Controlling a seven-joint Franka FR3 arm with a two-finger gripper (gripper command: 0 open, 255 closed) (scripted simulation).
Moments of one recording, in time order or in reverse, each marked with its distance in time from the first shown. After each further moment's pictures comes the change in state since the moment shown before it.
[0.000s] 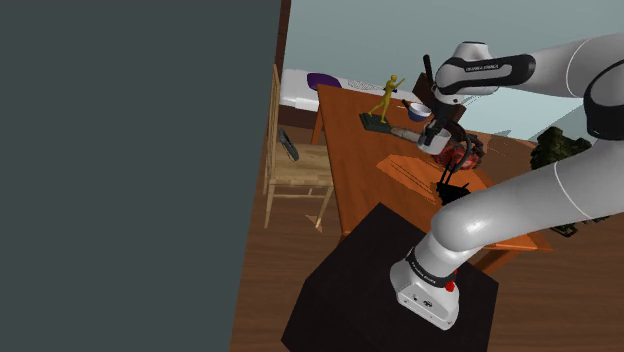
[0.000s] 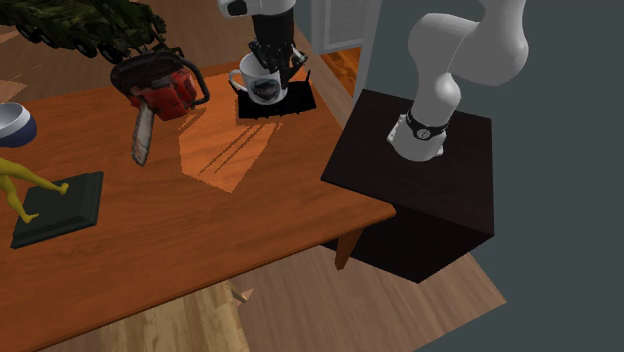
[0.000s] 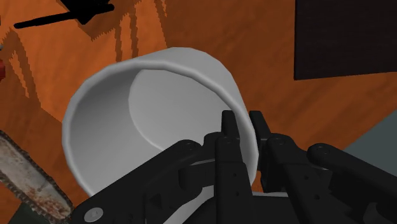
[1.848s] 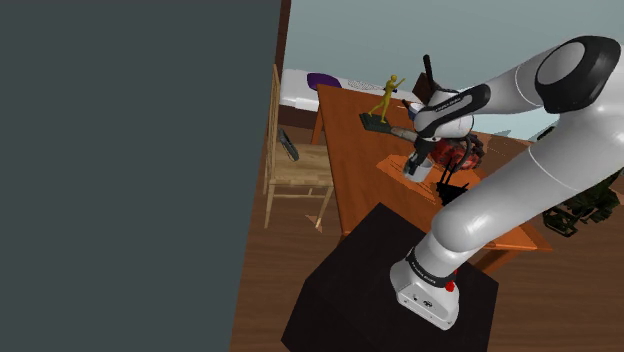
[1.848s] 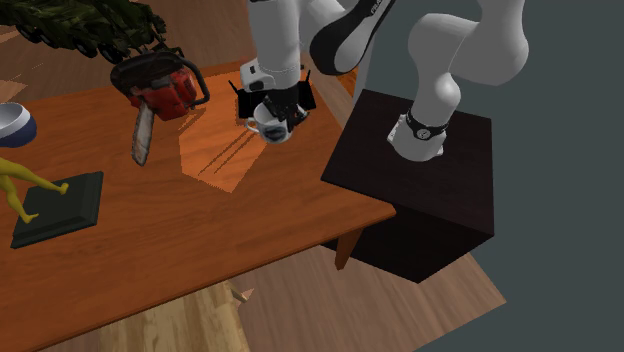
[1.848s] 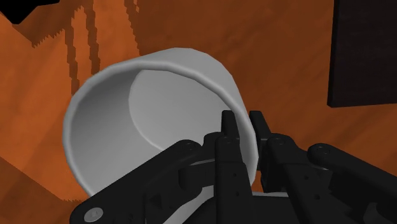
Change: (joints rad) arm 0.021 0.243 -0.122 -0.208 0.019 0.441 -0.026
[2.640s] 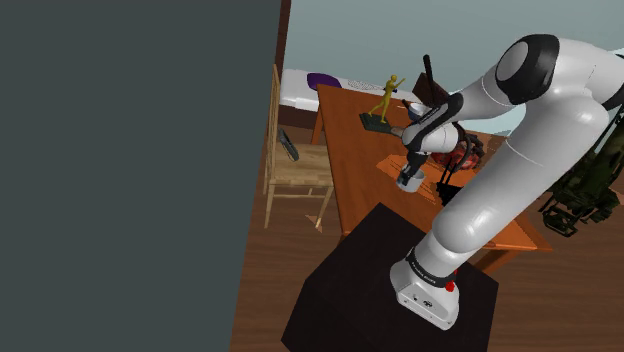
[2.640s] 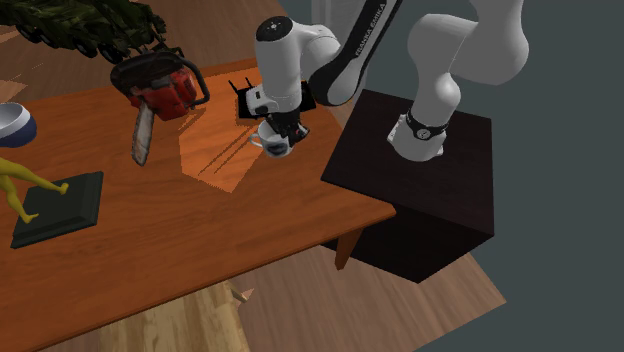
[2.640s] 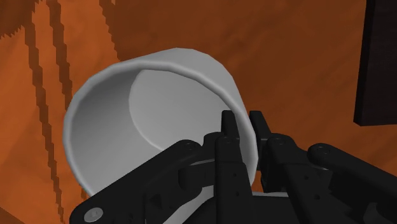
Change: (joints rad) arm 0.030 0.202 -0.026 -0.035 0.144 0.212 -0.092
